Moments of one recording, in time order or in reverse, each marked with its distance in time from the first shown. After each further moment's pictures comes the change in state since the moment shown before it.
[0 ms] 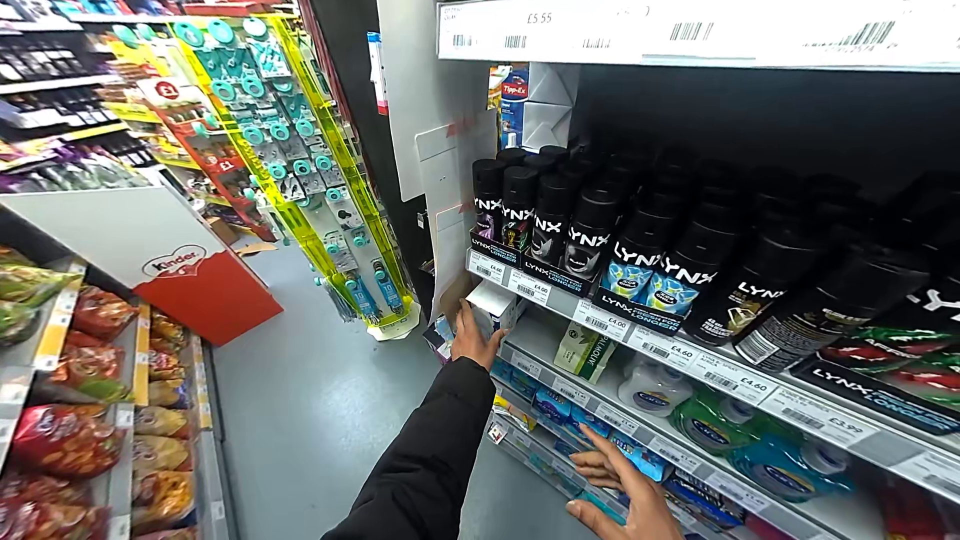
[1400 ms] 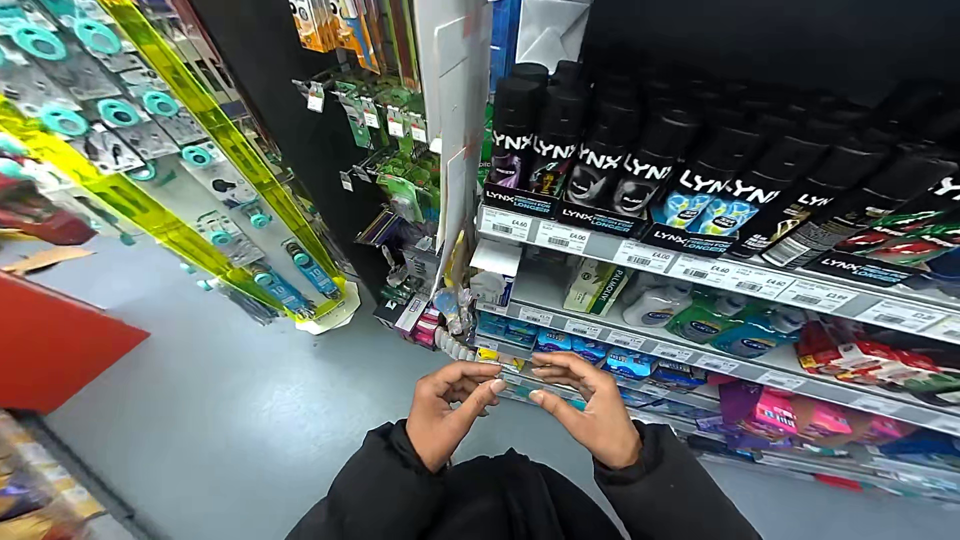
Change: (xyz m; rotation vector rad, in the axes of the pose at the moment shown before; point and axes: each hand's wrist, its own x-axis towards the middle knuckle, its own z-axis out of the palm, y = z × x) left_hand -0.054 -0.086 -0.153 -0.998 -0.612 0.311; right_hand 0.094 -0.066 0.140 0.120 0.366 -0.039
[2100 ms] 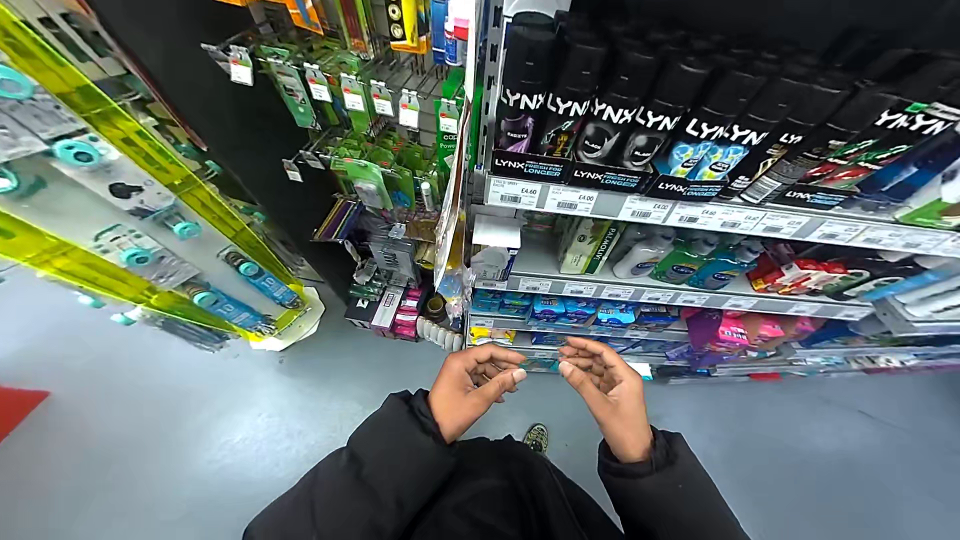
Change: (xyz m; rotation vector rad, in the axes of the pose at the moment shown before) left_hand 0.012 -0.004 -0.054 -0.026 -0.418 -0.269; right_hand -0.045 -0.020 0.065 -0.039 0.456 0.221
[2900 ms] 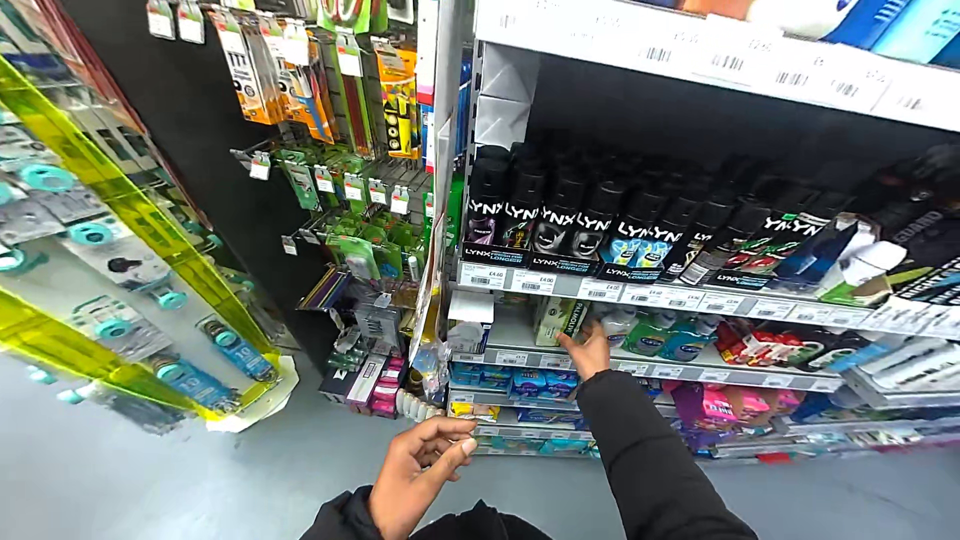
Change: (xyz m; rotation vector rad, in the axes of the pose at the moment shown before) left_hand 0.002 0.000 -0.002 -0.014 0.185 0.189; right_hand 0.198 0.076 -0.057 -0.461 0.294 0.202
